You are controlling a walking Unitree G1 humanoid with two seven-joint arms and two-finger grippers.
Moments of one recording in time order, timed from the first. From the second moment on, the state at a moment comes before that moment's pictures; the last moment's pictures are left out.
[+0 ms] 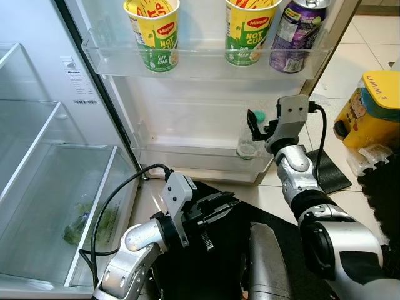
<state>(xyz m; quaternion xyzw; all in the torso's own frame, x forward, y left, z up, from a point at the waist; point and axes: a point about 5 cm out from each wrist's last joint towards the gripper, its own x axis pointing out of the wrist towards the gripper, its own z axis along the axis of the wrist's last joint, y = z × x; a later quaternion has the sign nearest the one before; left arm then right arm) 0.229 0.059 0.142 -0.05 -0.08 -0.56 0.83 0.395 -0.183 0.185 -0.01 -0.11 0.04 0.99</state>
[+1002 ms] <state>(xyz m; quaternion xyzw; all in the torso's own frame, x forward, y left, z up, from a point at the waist) 0.235 0.067 0.141 -0.05 -0.08 -0.54 0.84 0.377 -0.167 0.213 0.04 -0.21 0.21 0.96</state>
